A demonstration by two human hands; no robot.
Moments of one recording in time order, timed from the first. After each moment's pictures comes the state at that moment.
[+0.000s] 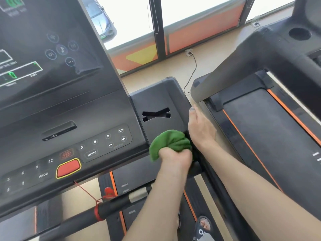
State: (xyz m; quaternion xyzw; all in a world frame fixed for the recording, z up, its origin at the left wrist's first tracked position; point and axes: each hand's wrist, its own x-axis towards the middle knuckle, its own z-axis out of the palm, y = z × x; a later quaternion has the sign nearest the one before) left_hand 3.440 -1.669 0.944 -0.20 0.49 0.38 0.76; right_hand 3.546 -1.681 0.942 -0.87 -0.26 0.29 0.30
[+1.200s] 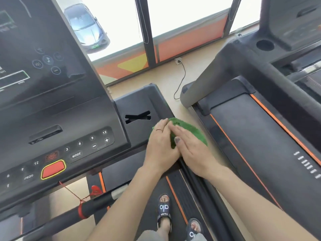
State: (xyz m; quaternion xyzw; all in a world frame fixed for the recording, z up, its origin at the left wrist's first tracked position) left_hand 3.443 -1.691 0.948 0.86 0.35 0.15 0.33; right_hand 3.551 -1.785 0.948 -0.74 -0.52 0.27 0.33
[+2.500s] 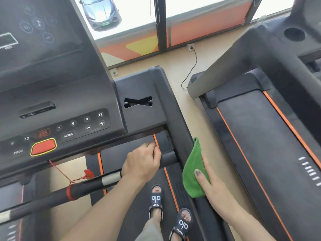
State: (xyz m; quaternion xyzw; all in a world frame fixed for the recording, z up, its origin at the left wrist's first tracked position) left_hand 3.383 -1.710 0.907 0.85 0.49 -0.04 0.19; right_hand 3.538 -1.882 0.916 -0.70 -0.31 0.47 0.45
